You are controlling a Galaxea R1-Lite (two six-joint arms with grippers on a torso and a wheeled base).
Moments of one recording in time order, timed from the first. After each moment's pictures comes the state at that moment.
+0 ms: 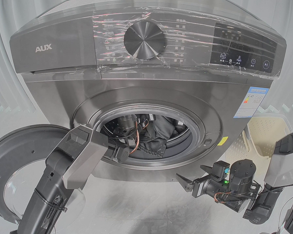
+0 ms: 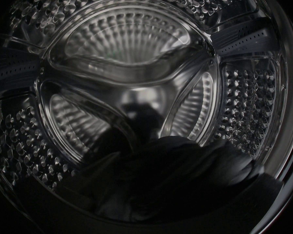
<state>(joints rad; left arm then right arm) -0.50 2.72 -1.87 -1.01 0.17 -0.15 0.72 2.08 -0.24 -1.55 -0.20 0.28</state>
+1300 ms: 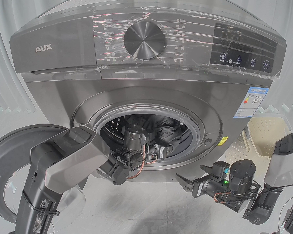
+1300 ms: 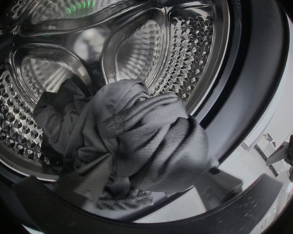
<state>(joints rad) -0.61 2.51 -1.33 -0.93 -0.08 -0.10 0.72 2.08 -0.24 -1.55 -0.20 0.28</state>
